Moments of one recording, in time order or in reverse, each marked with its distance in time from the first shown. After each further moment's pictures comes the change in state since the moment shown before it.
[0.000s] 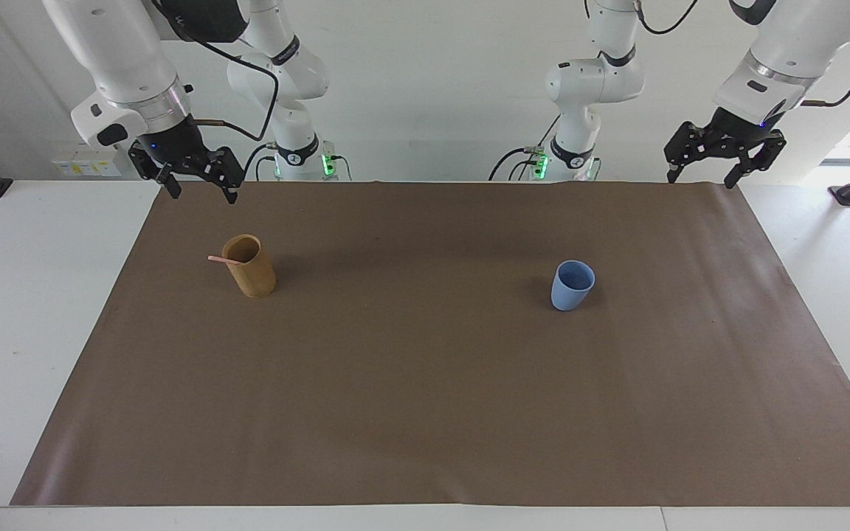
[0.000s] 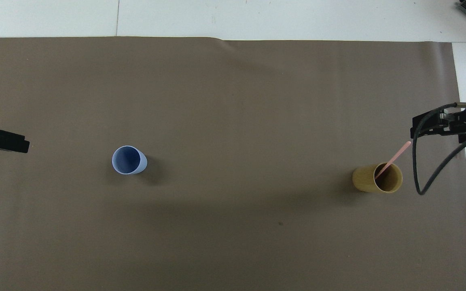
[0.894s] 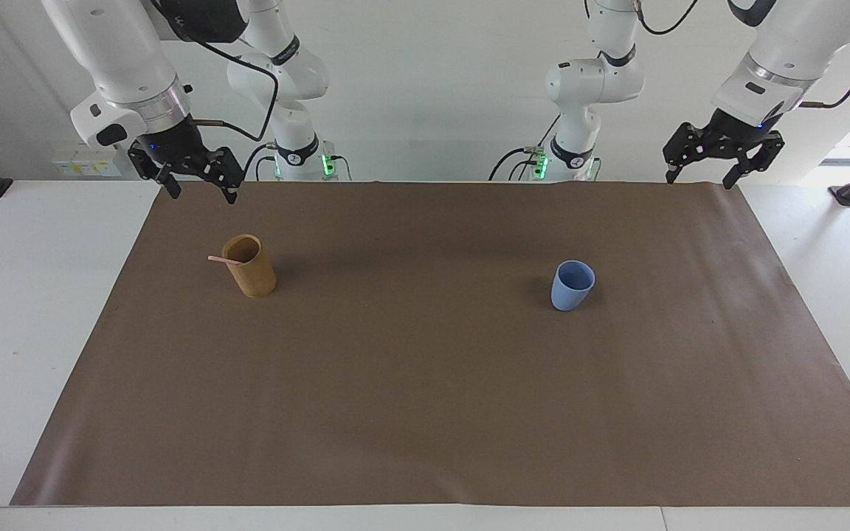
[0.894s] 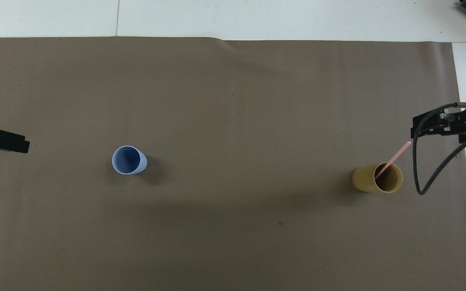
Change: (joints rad) left arm 0.000 0.000 -0.002 -0.004 0.000 -0.001 0.000; right arm 0.000 0.000 -0.001 0.000 0.000 0.000 0.001
